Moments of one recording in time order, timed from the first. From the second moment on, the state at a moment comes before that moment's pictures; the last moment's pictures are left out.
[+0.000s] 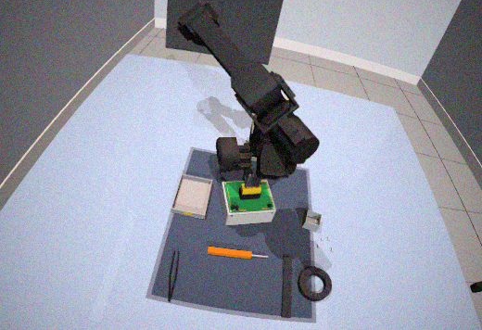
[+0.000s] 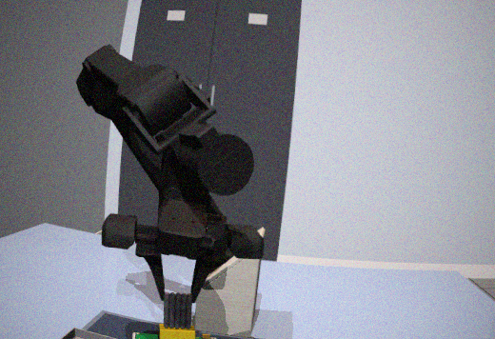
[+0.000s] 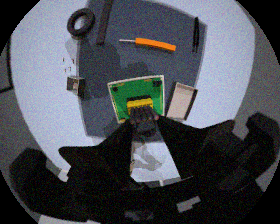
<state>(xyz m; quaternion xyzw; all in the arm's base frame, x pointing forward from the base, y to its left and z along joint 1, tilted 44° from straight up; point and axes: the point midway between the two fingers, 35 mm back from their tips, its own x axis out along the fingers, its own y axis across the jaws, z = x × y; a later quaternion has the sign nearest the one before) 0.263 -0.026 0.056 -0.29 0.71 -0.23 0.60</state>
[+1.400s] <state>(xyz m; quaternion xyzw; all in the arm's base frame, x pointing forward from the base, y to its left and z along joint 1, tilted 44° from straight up) 0.263 -0.041 0.037 -0.29 0.71 -0.22 0.61</state>
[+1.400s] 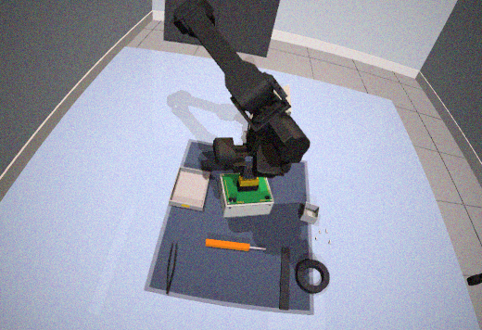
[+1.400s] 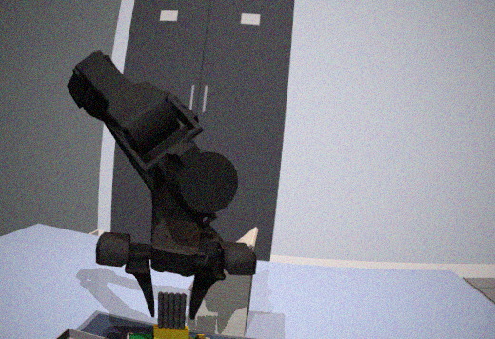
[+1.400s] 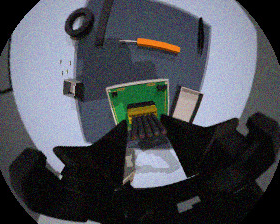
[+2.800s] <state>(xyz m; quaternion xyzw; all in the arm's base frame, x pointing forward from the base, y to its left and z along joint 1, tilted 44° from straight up) 0.264 -0.041 0.043 -0.26 0.73 -0.19 0.61</state>
